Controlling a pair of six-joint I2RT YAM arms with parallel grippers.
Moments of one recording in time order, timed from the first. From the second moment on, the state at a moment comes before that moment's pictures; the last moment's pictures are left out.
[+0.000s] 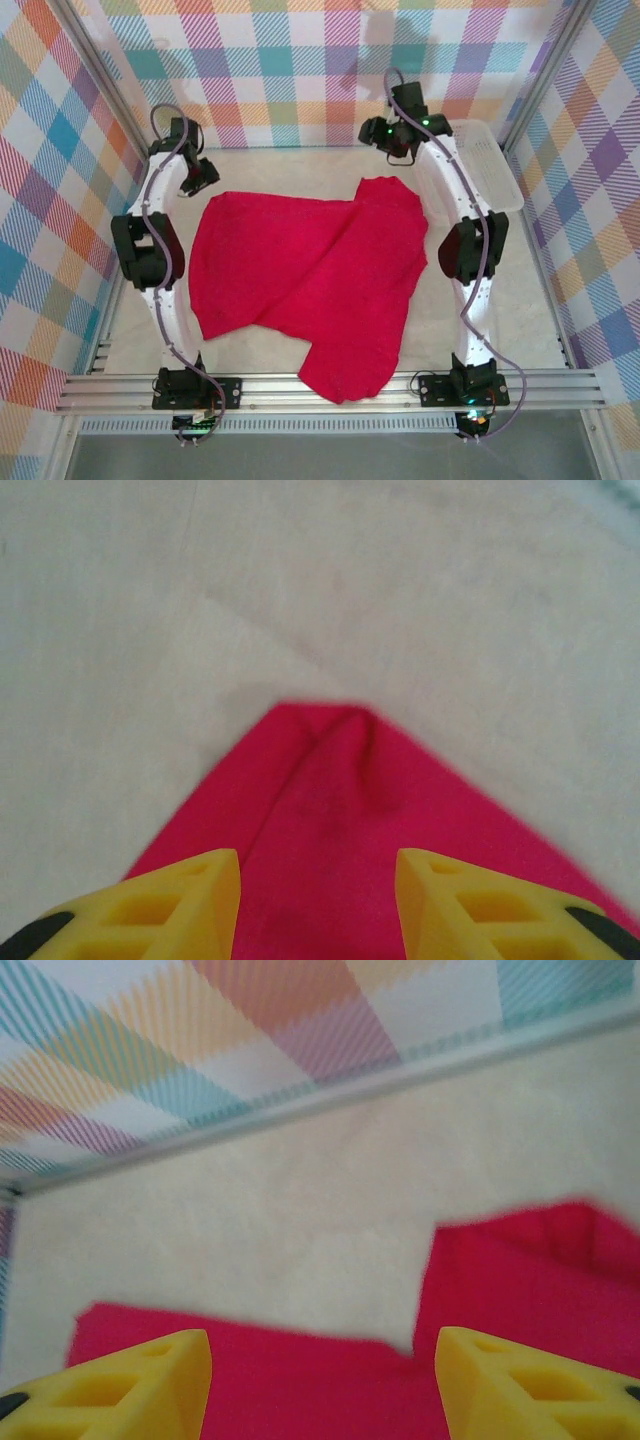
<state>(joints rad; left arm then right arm) 0.06 2.08 1.91 -0.94 -0.05 -0.52 0.31 2.21 2.34 -0.93 -0.14 0.52</state>
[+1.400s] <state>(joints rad) 0.03 1.33 0.98 -0.63 0.07 -0.69 0.42 1.83 1.51 -0.76 -0.24 0.52</state>
